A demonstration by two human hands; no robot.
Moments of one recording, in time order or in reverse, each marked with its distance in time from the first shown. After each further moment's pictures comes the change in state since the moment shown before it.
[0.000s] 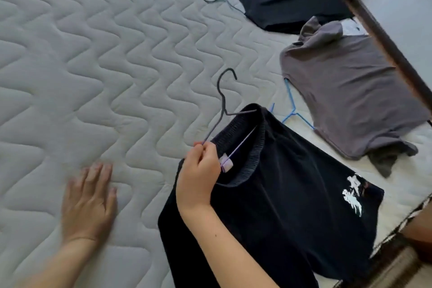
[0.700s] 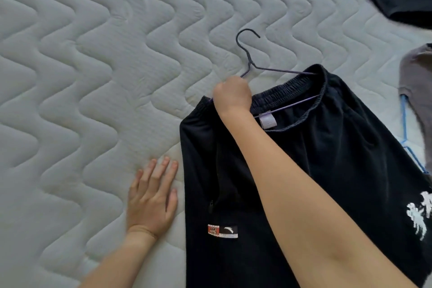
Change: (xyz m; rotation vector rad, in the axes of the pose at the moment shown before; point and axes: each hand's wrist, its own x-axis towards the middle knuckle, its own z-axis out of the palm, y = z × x) left_hand 0.000 -0.006 0.006 0.040 0.099 0.003; right_hand 0.135 -0.013 0.192 -0.823 -0.502 -0.083
